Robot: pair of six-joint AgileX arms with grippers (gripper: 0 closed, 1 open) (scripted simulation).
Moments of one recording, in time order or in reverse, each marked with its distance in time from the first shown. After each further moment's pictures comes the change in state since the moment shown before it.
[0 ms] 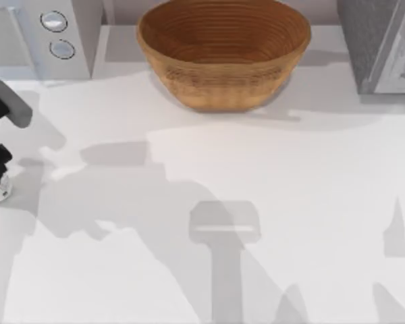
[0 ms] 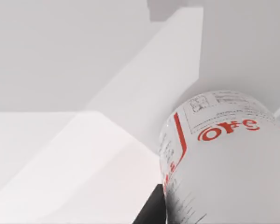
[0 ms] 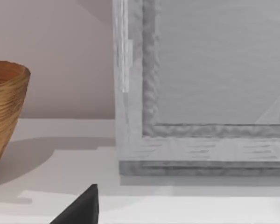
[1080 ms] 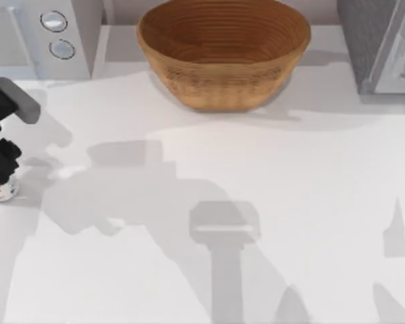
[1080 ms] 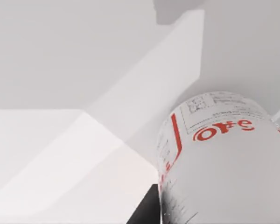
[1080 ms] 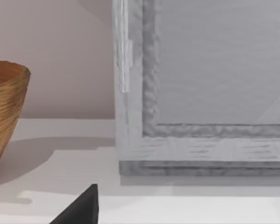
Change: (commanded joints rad) left arm -0.037 0.008 0.016 -0.009 0.004 -0.065; right arm 0.000 0.000 0.000 0.000 0.000 0.000
